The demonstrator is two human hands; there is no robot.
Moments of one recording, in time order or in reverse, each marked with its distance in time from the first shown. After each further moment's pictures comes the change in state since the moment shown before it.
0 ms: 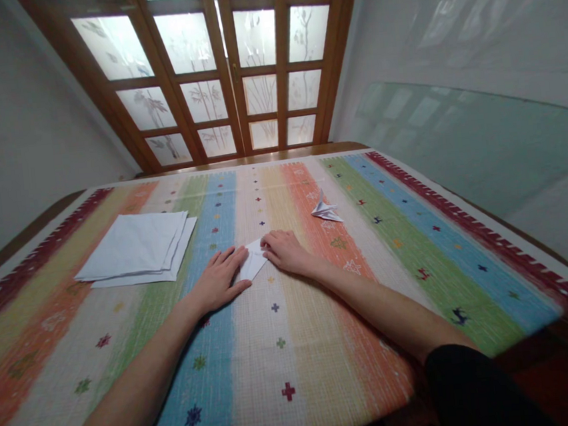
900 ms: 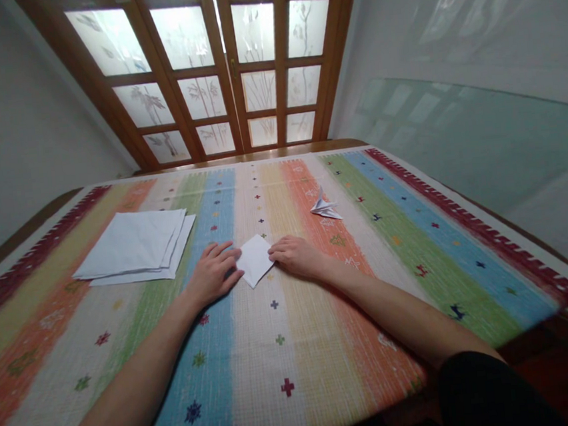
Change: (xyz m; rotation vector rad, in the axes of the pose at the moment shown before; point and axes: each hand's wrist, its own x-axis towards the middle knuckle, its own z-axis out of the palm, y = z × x) left_hand 0.000 -0.006 -0.006 0.038 0.197 0.121; right_hand -0.023 0.029 -0.002 -0.053 -0.017 -0.407
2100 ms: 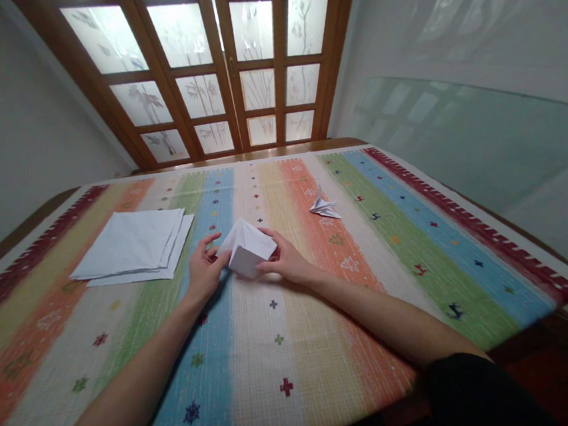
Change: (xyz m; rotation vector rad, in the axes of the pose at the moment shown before) left_hand 0.016 0.011 0.016 -1.075 0.532 -0.550; right_hand 0.017 -0.043 0.008 1.279 0.364 0.527
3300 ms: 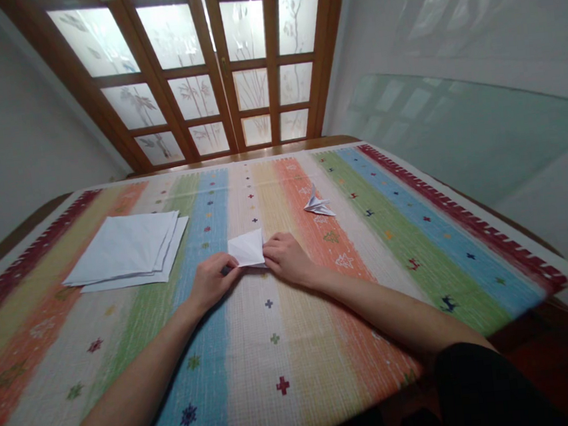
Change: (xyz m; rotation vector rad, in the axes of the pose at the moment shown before) left_hand -0.009 -0.003 -0.004 0.742 -0.306 0.477; right_hand -0.004 0.001 -0.018 -1.210 -0.048 -0.420
